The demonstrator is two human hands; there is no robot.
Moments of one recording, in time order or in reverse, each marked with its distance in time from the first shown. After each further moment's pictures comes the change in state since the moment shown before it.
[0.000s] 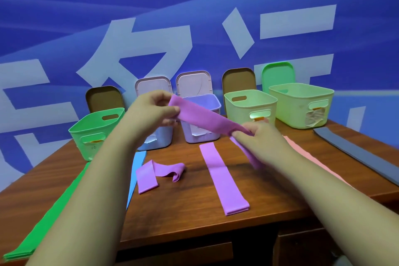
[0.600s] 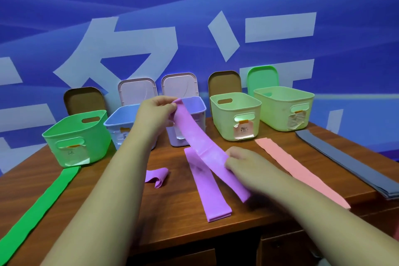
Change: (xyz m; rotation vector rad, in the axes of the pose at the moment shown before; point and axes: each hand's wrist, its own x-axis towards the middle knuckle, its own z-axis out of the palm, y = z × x) left_hand 0.047 -0.028 0.059 -0.084 0.191 -0.050; right_hand -0.041 -0.006 -0.005 -0.042 -0.258 0.217
